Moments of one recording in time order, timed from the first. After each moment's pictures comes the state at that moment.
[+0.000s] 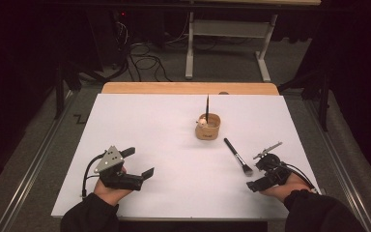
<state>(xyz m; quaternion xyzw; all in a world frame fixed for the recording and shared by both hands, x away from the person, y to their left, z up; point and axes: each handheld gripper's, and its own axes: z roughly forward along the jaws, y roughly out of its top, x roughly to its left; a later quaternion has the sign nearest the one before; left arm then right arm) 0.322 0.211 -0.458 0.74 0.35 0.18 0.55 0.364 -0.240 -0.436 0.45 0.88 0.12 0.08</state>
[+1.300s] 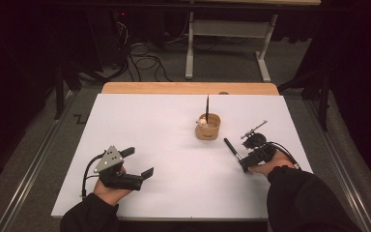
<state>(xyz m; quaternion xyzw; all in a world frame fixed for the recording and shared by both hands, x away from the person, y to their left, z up) 0.322 0.212 -0.458 0.73 0.35 0.18 0.55 0.425 -0.212 -0.430 0.43 0.89 0.12 0.08</state>
